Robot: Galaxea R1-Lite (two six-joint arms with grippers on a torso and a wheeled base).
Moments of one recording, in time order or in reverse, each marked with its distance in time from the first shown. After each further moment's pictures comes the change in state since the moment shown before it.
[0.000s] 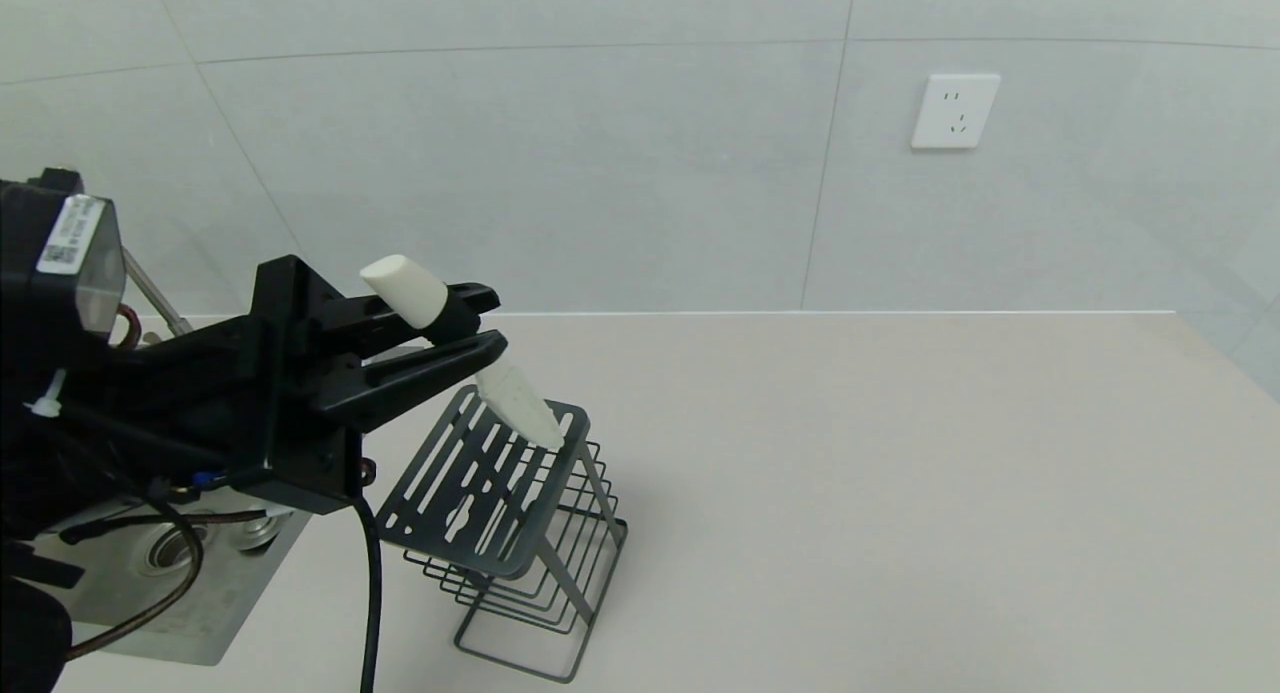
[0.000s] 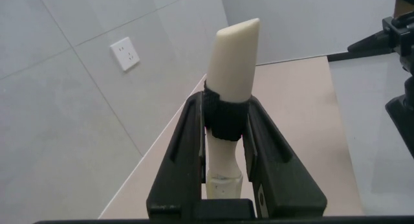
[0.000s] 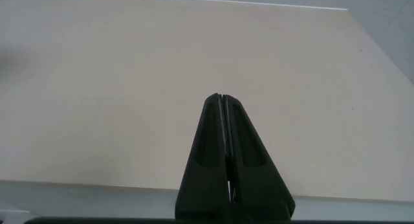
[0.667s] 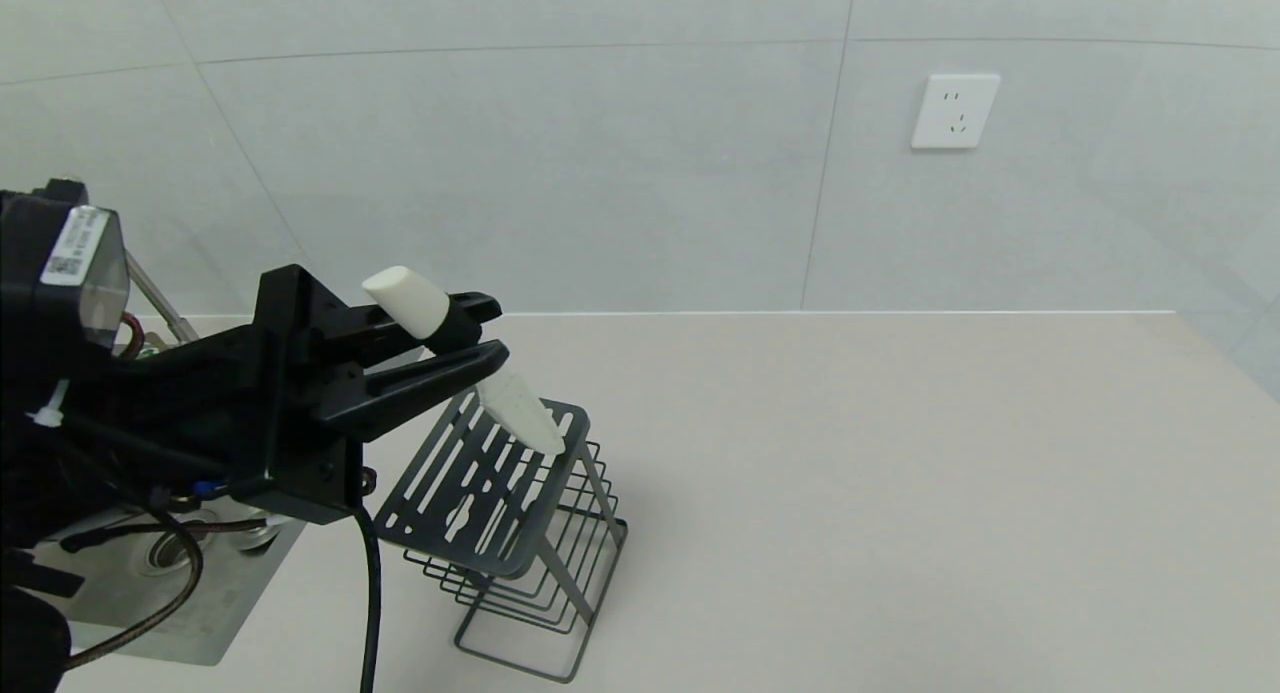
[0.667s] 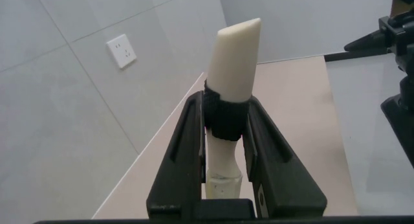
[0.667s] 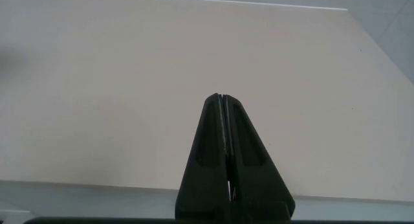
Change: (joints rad) left arm -0.004 -0.001 0.016 0.000 -0.001 0.000; right arm 0.000 0.000 0.000 0.000 0.000 0.000
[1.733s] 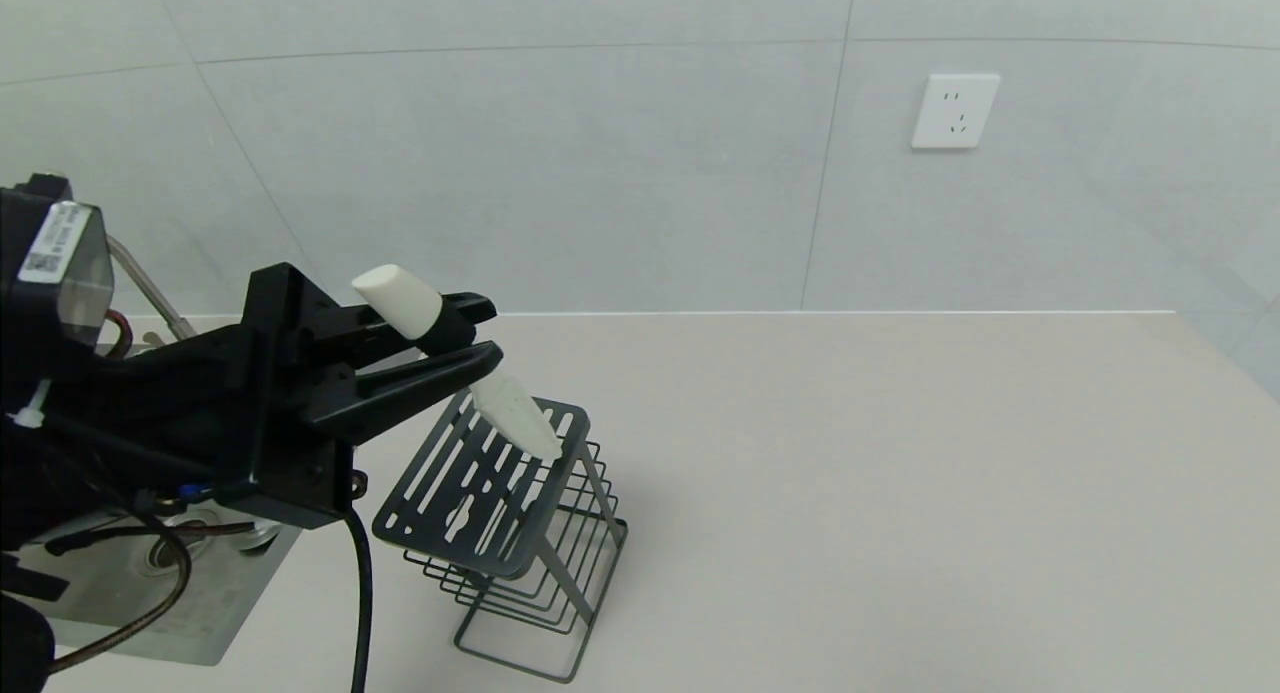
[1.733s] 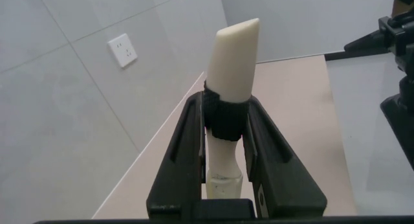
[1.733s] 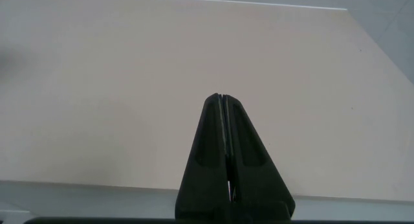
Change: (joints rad) left arm 0.000 -0.020 -0.002 0.025 -0.006 0.000; right arm 0.000 0.000 0.000 0.000 0.000 0.000
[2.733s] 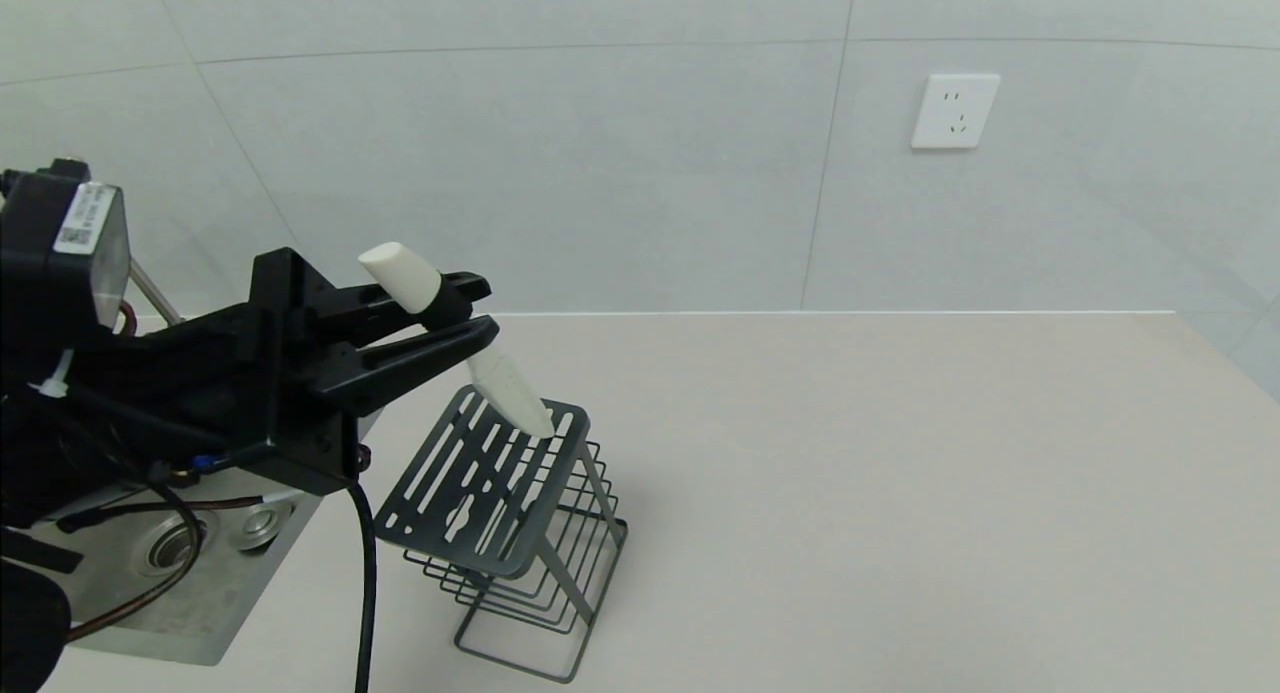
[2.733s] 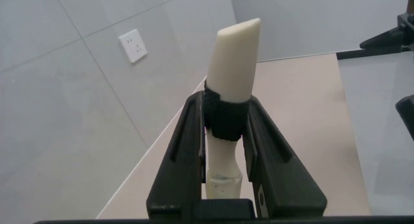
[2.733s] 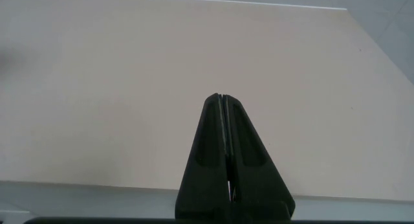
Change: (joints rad) left arm 0.035 0.027 -0.035 0.004 0.009 -0.002; right arm 0.000 0.000 0.000 0.000 -0.001 0.002
